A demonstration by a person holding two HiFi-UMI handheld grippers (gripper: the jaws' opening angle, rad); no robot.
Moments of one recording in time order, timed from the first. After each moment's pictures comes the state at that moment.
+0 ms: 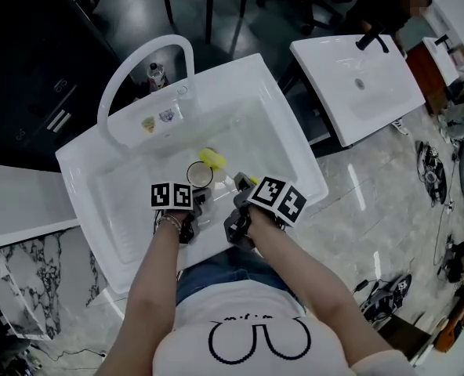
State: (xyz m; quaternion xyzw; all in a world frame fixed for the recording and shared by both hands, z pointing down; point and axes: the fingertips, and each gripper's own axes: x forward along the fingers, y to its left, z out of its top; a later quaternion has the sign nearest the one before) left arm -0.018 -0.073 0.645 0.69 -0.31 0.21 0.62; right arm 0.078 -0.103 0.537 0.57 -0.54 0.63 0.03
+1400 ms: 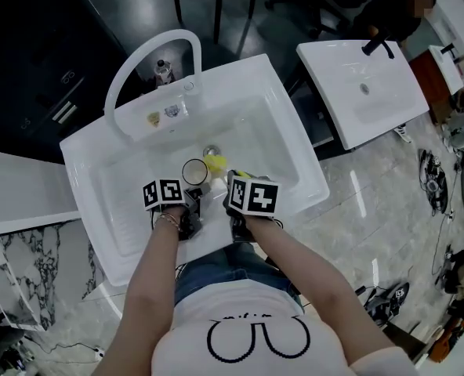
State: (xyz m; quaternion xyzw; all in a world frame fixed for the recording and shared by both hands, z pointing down) left arm -0.028 -0.079 0.636 0.63 -0.33 0.08 0.70; right arm 0.049 -0.111 0.558 0.52 -0.68 0.46 0.25
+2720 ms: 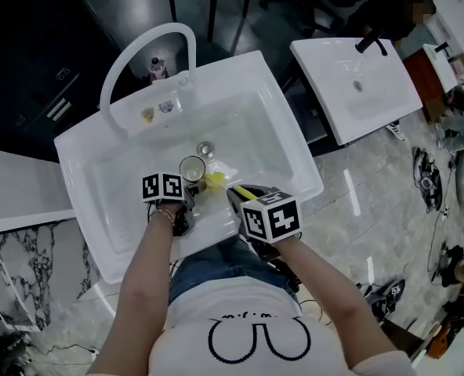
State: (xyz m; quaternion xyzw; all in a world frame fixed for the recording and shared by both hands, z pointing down) left arm -0.022 -0.072 0.641 0.66 -0.32 0.16 0.66; right arm 0.047 -0.055 0.500 0.37 -0.78 0.40 0.31
